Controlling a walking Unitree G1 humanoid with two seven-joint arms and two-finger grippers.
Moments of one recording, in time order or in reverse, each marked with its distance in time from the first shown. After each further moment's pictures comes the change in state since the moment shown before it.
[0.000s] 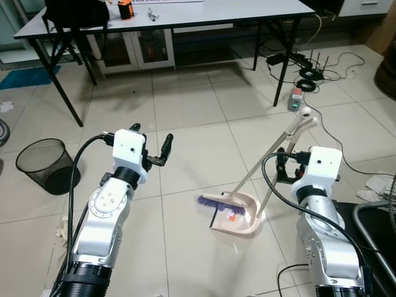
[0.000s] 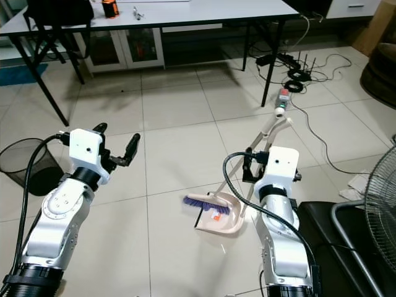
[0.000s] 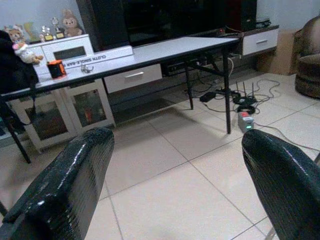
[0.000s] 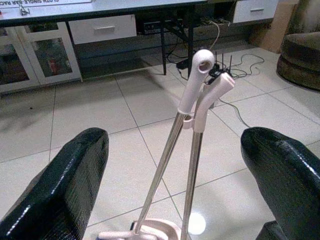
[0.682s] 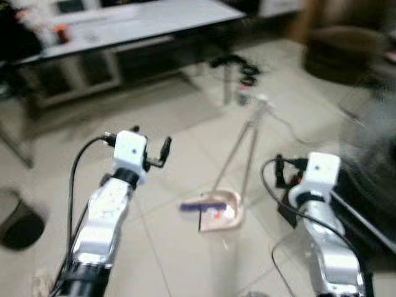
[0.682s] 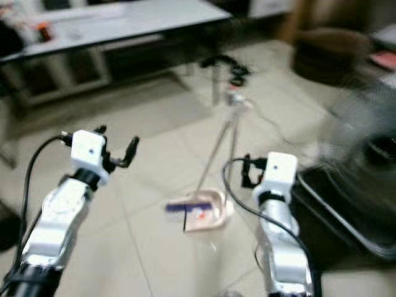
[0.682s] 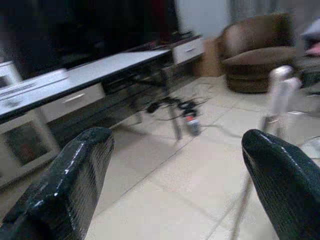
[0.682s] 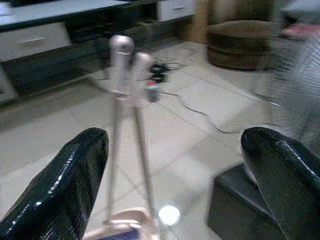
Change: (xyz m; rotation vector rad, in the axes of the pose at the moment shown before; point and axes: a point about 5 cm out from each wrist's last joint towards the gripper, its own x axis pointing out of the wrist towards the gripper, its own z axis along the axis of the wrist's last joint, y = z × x) left arm 0.005 -0.008 -0.002 0.016 0.008 -0.032; right arm -0.006 -0.006 -0.008 -0.012 0.028 -0.017
